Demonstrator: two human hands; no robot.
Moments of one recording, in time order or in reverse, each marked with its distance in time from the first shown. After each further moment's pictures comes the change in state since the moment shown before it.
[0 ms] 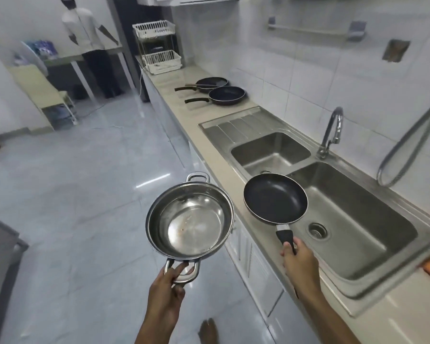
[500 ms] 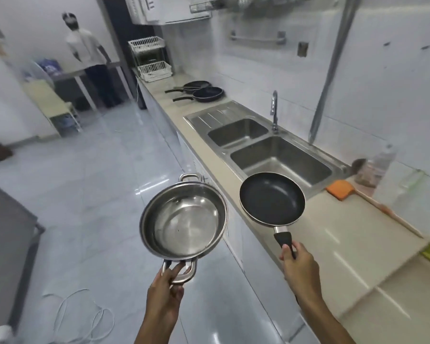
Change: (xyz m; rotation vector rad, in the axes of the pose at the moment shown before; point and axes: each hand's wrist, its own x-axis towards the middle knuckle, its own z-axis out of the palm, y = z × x) left_hand -0.305 -0.181 -0.052 -0.019 0.010 0.078; right_hand -0.254 0.159 -0.222 0.038 0.019 -0.045
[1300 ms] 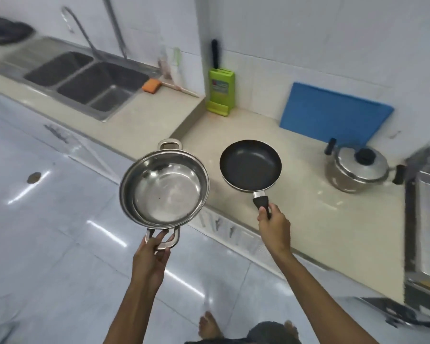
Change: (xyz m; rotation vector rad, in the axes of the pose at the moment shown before) left_hand -0.369 -0.331 -0.036 0.379 -0.336 -0.297; right_hand -0.380 0.325 -0.356 -0.046 0.426 0.323
